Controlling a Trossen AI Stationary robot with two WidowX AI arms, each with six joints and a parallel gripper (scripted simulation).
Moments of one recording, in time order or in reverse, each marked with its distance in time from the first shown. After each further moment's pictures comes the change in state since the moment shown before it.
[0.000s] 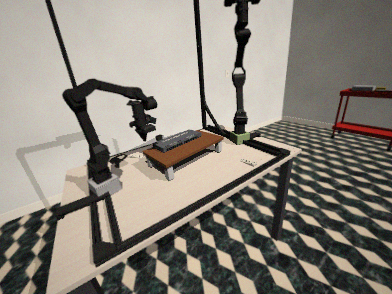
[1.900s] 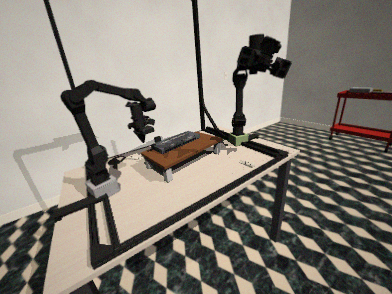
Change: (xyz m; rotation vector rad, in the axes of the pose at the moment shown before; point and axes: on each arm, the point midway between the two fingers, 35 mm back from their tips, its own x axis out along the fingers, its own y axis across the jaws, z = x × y) left arm -0.433 -0.004 -0.408 -0.262 1.742 0.306; right arm 0.000 0.000 0.000 0.000 0.000 0.000
